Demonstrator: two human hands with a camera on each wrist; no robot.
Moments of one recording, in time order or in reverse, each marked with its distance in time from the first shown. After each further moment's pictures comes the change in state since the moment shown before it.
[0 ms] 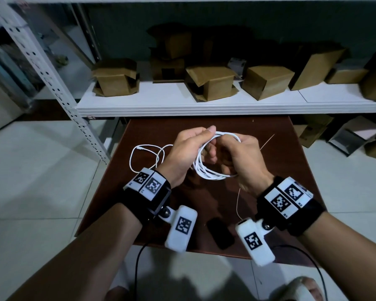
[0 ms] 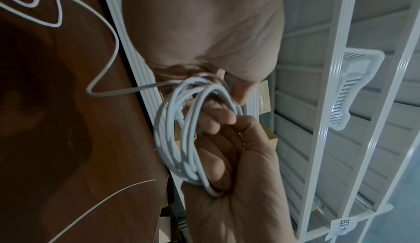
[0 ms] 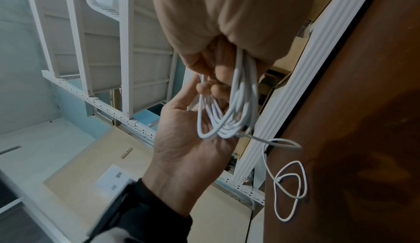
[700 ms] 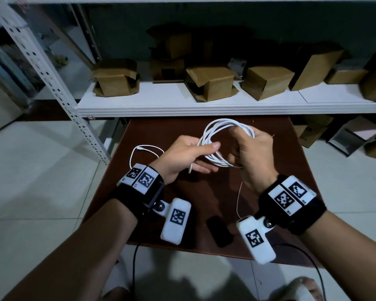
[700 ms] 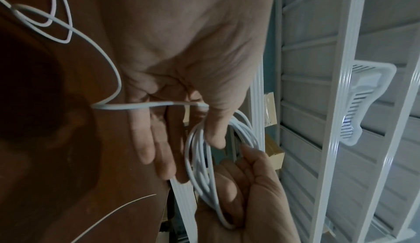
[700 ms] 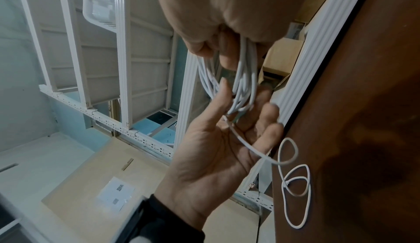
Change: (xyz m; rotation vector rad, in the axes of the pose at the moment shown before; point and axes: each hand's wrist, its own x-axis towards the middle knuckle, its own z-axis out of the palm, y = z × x) left_hand 0.002 -0.003 -0.020 0.216 -0.139 -0.198; right_hand 0.015 0.003 -0.006 0.124 0.267 -0.107
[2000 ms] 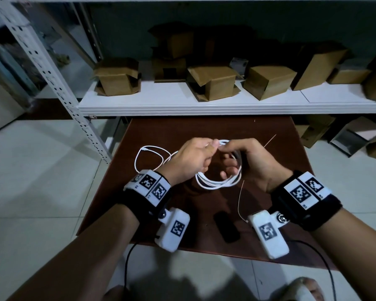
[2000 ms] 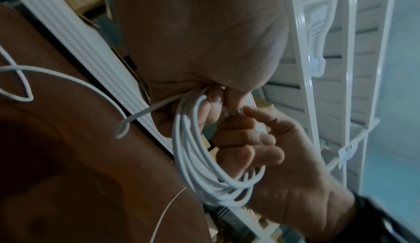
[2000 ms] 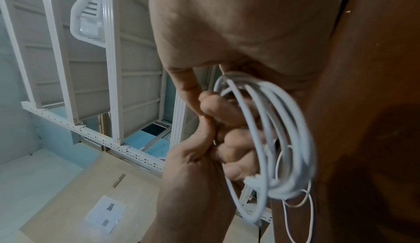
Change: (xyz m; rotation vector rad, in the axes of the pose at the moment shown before) left_hand 0.006 -0.009 0.014 0.037 0.008 0.136; right_hand 0.007 -0.005 -0.021 -0.103 -0.469 0.550
